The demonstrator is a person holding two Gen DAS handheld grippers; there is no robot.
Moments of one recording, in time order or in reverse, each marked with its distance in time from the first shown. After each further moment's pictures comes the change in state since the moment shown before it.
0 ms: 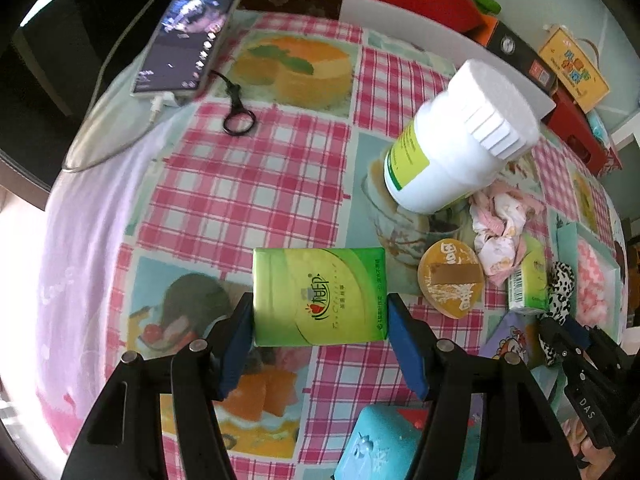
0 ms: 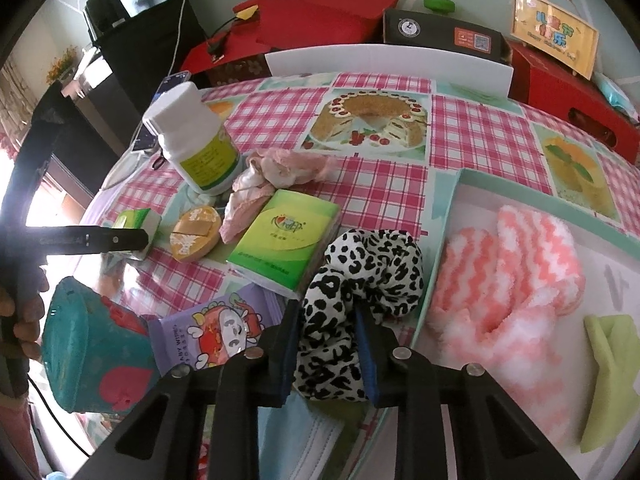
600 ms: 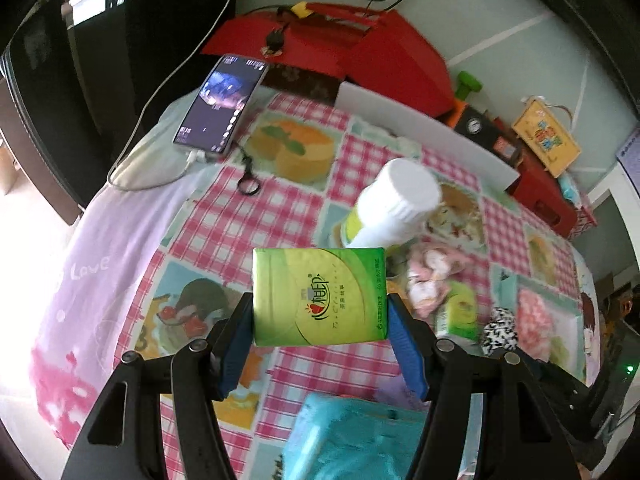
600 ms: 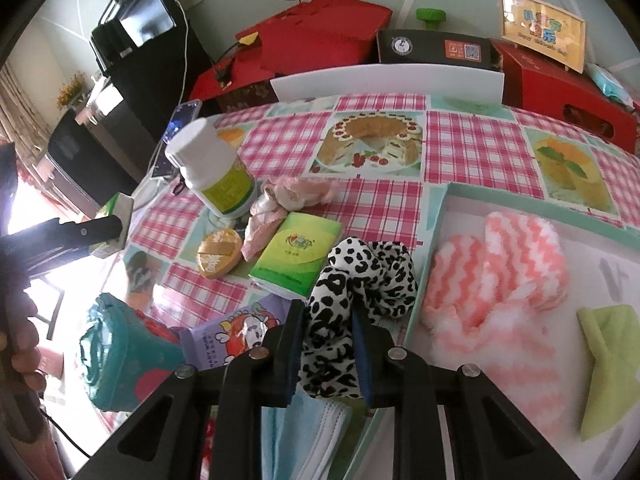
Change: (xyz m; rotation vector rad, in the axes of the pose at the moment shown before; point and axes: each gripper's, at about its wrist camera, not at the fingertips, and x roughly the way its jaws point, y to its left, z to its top) left arm -0.079 -0.022 -0.033 -0.099 -0.256 -0.046; right arm -0.026 -0.007 -0.003 0.052 -0.064 0.069
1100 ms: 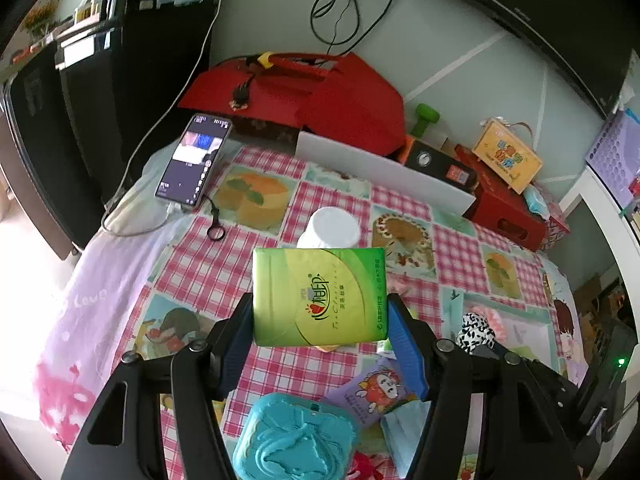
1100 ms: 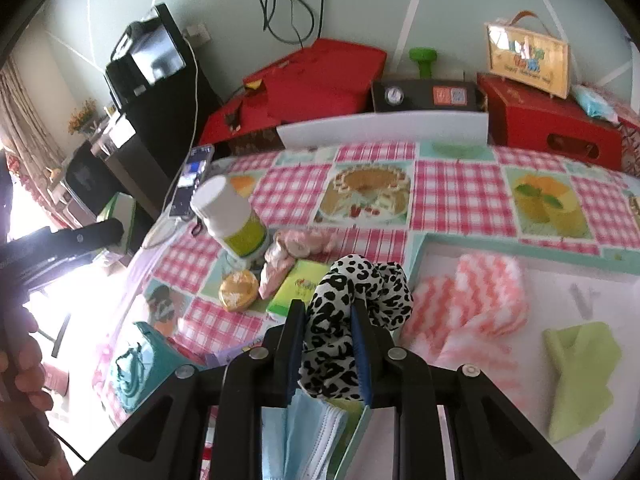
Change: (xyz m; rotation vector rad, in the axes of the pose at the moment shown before) left arm -0.048 -0.039 0.002 0.053 -0.135 -0.053; right arm -0.051 -0.003 0.011 0.012 -0.132 0.017
